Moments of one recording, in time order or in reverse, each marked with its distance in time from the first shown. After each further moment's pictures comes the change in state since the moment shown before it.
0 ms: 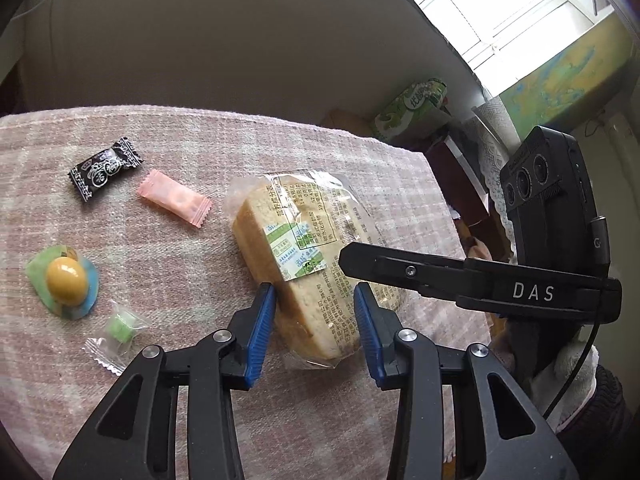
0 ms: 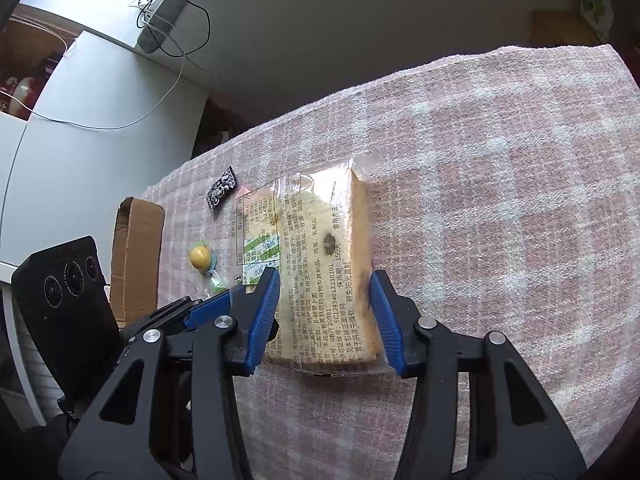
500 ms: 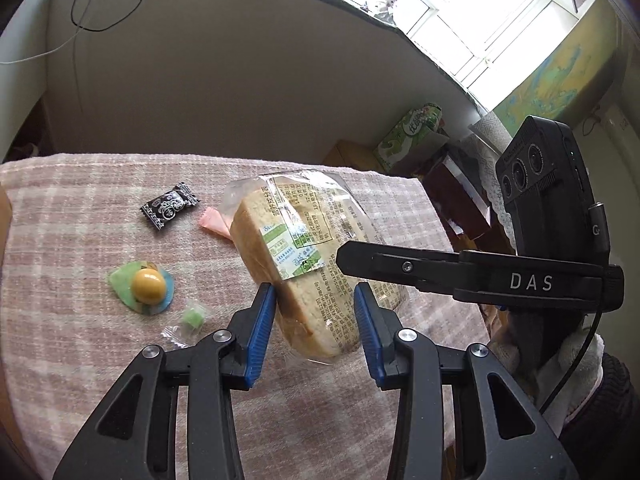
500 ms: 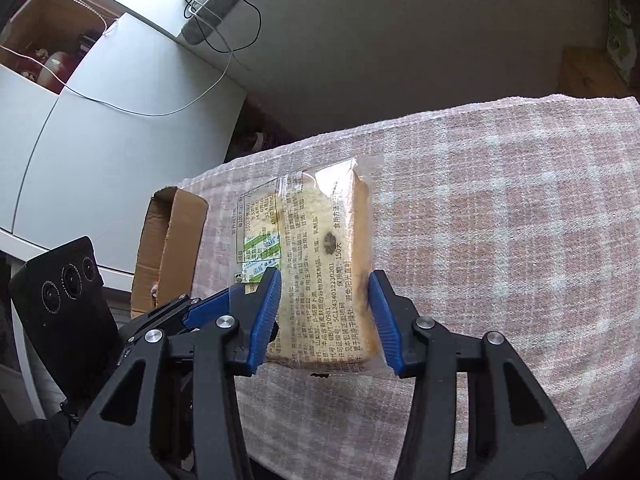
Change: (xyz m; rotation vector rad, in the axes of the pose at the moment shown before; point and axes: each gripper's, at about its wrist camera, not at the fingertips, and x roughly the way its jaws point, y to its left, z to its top) left arm -0.070 0.007 -0.009 0.042 -0.111 0.052; right arm -0.011 0.074 -0.004 -0.106 -0.036 0.045
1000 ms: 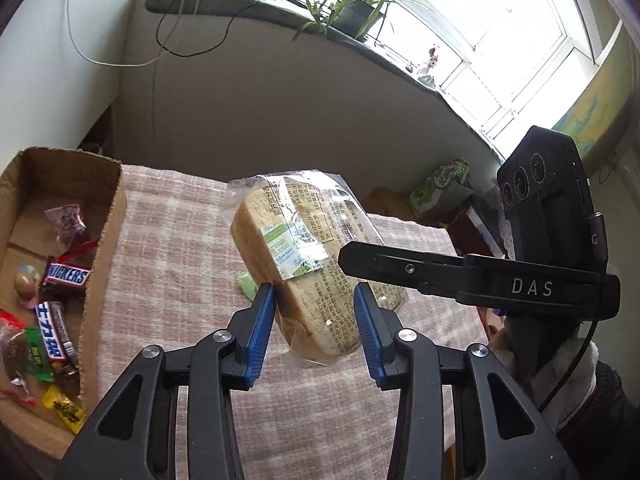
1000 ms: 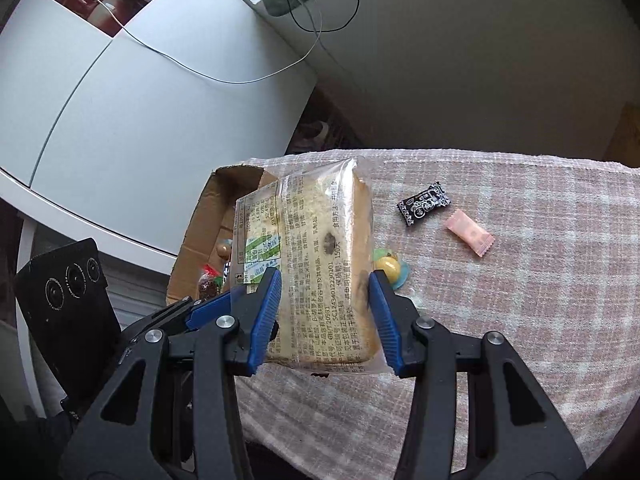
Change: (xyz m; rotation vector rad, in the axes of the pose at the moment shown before) left arm -0.100 0.066 -0.014 -0.109 -0.148 0.084; right arm 0.036 0.116 0.007 -0.169 0.034 0.080
